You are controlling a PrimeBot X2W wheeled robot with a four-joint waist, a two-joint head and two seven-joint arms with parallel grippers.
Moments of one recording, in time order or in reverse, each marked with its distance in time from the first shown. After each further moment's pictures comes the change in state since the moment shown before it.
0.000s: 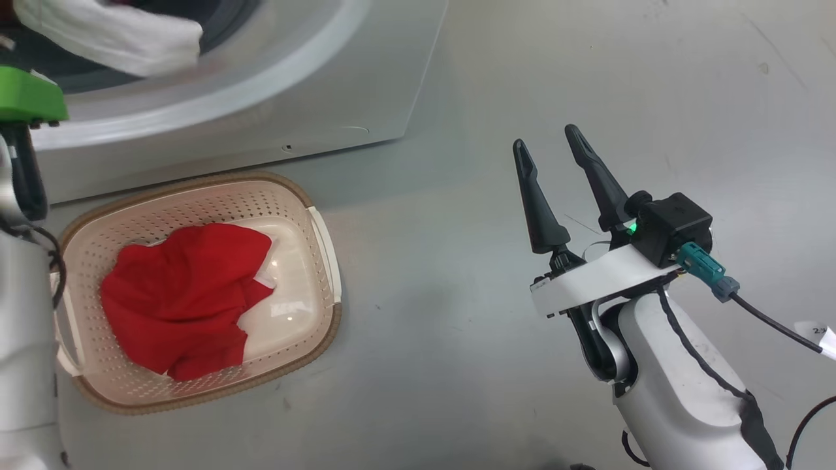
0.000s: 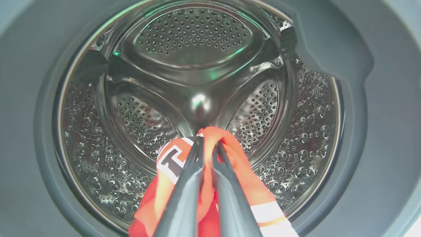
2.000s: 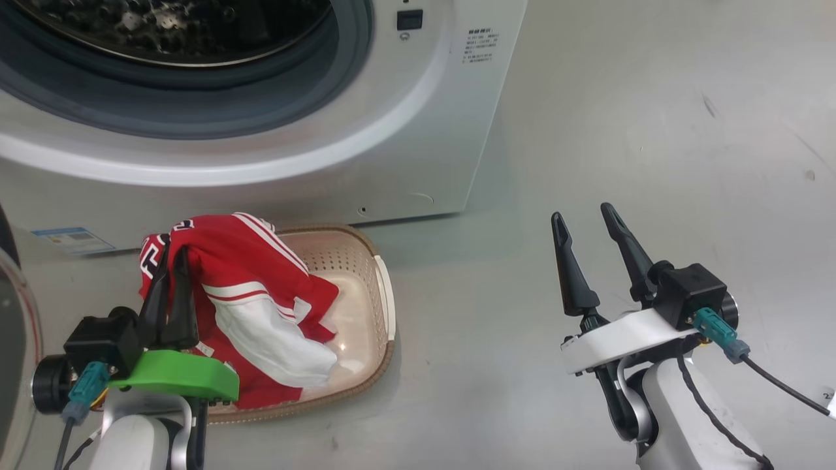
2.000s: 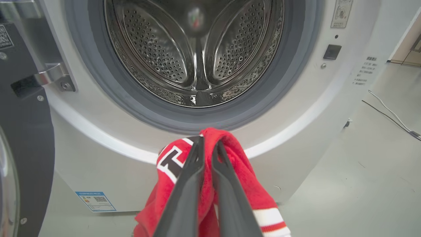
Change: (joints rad) left arm 0.688 -0.140 -0.100 -0.289 -0.017 0.043 0.067; right arm 0.196 -0.002 -0.096 -0.002 -0.066 0.037 0.000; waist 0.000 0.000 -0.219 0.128
